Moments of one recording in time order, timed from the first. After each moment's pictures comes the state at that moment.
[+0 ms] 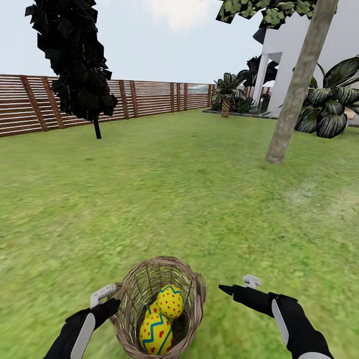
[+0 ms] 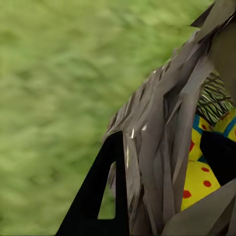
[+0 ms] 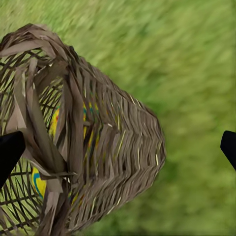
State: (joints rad) left arm -0.32 -0.02 0.23 -0.93 0.31 0.52 0.08; right arm -0.44 -0.03 -0.34 -0.83 0.04 0.58 0.72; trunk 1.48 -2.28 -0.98
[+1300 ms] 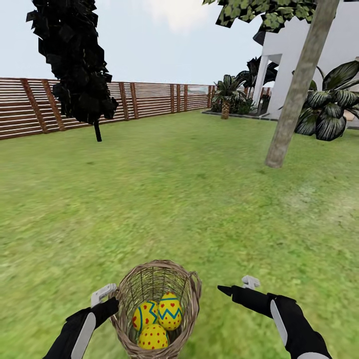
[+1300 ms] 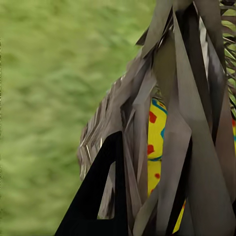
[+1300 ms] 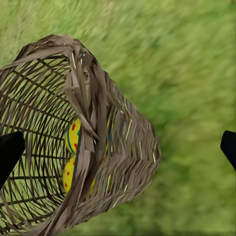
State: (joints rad) left arm -0.32 -0.03 0.23 -0.94 0.31 0.52 0.07; right arm -0.44 -0.02 -0.34 -0.82 0.04 0.58 0.71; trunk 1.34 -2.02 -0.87
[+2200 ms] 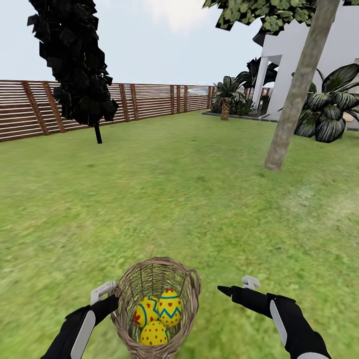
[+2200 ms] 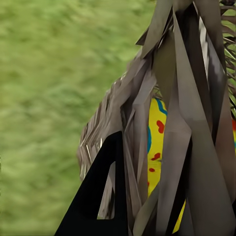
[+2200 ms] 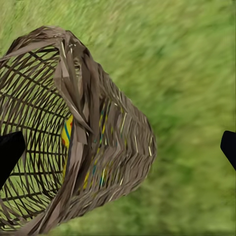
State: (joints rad) left arm -0.32 -0.03 0.23 -0.97 0.31 0.52 0.07; right arm -0.44 -0.02 -0.34 -0.82 0.05 0.58 0.71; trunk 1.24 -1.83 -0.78
